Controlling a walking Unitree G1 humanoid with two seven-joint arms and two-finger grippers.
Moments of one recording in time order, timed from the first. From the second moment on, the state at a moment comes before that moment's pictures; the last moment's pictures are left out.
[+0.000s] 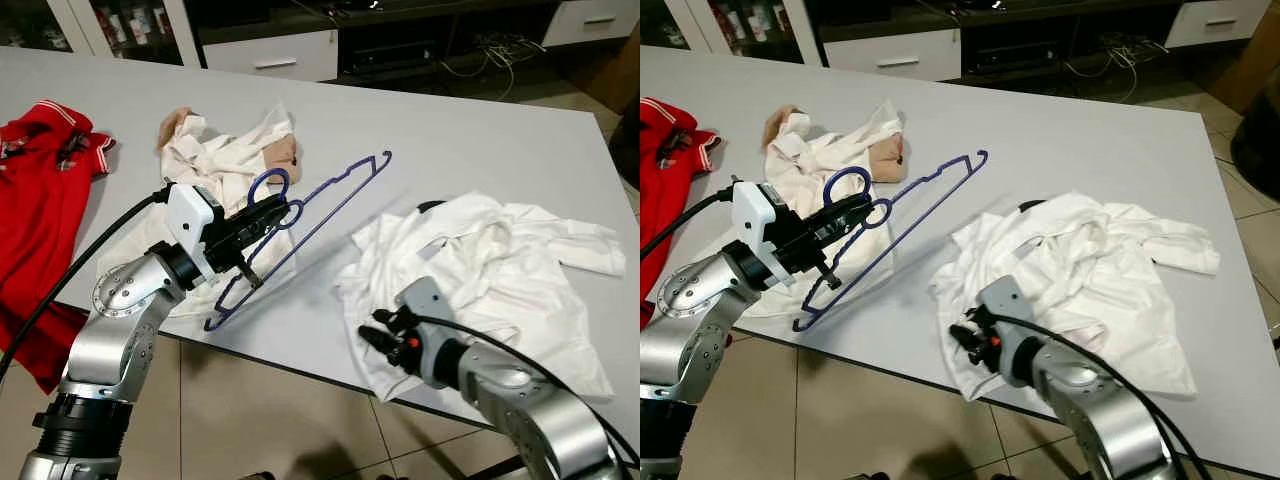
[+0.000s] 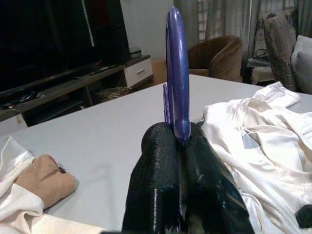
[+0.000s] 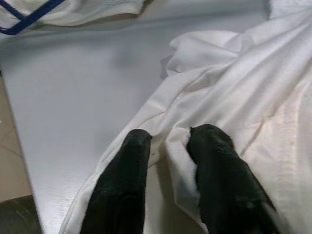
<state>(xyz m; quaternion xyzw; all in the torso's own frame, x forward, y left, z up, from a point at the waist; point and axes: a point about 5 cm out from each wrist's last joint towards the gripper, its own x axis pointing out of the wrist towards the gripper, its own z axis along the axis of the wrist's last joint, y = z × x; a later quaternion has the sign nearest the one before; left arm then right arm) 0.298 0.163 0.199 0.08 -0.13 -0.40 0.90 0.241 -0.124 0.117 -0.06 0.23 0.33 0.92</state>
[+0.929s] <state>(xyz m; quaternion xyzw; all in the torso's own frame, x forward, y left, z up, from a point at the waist) 0.302 0.163 0.197 0.08 -0.13 -0.40 0.90 0.280 -0.132 0.157 -0.01 0.14 0.25 0.96</state>
